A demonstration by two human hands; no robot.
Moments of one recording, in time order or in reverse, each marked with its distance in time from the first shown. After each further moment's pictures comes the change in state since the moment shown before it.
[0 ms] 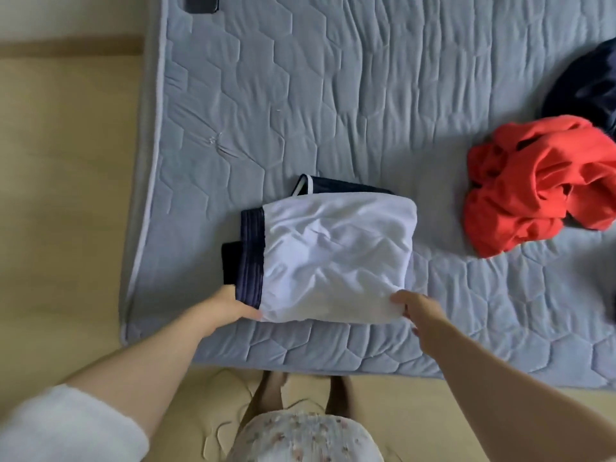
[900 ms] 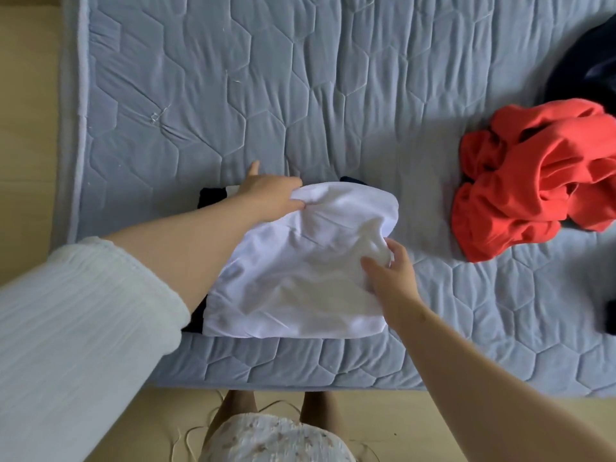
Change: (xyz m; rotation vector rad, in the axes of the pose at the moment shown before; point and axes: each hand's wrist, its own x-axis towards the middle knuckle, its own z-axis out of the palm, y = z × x) left_hand 0.110 0.172 0.022 0.993 0.299 0.597; right_hand 0.047 -0.032 0.024 0.032 -0.005 -0.318
